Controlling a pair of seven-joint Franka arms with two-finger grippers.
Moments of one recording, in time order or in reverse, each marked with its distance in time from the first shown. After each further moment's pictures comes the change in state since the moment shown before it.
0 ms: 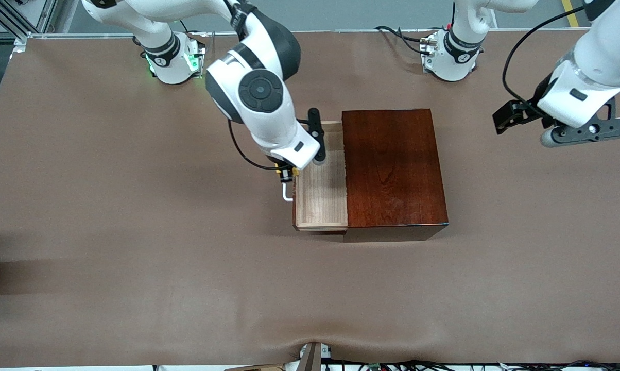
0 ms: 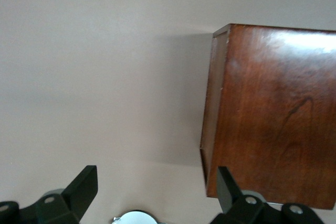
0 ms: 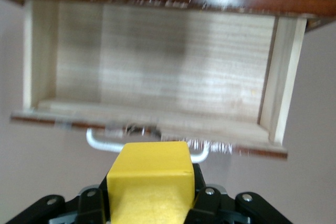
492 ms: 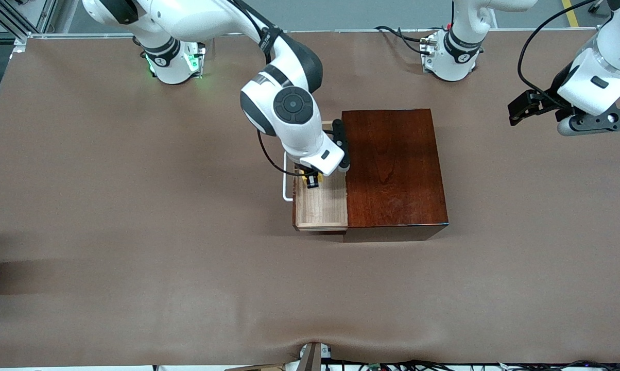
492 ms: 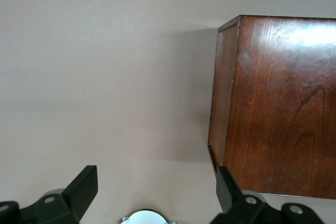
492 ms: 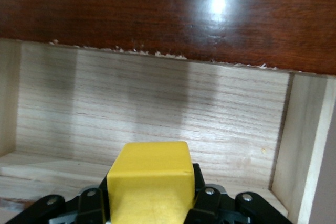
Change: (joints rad) left arm 0.029 -0.048 -0.002 -0.051 0.000 0.016 0.055; right arm 0.048 0.105 -0.004 0.007 0.000 0.144 -0.007
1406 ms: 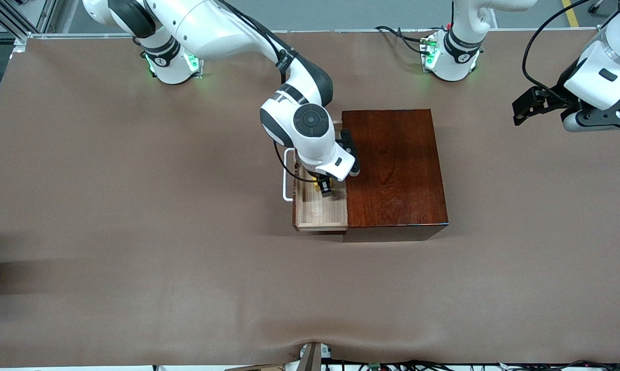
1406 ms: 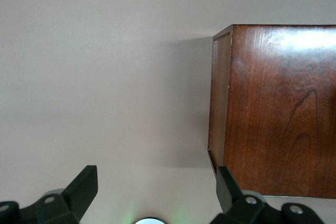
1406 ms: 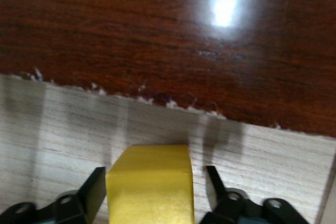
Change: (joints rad) left arm 0.011 -0.003 -0.012 0.019 0.000 0.011 0.030; right arm 0.042 0.097 -0.003 0.005 -0.030 0.102 -0.019
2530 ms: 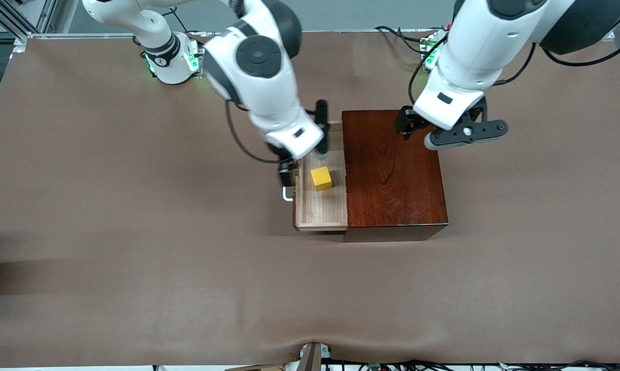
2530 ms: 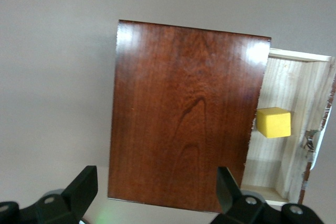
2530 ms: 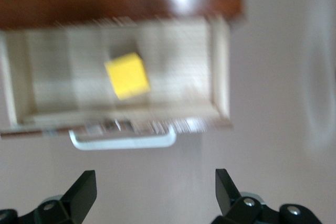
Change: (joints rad) left arm -0.117 0.258 -0.261 0.235 -0.001 0.016 -0.496; right arm -0.113 -0.285 -0.050 0.033 -0.010 -0.287 0.190
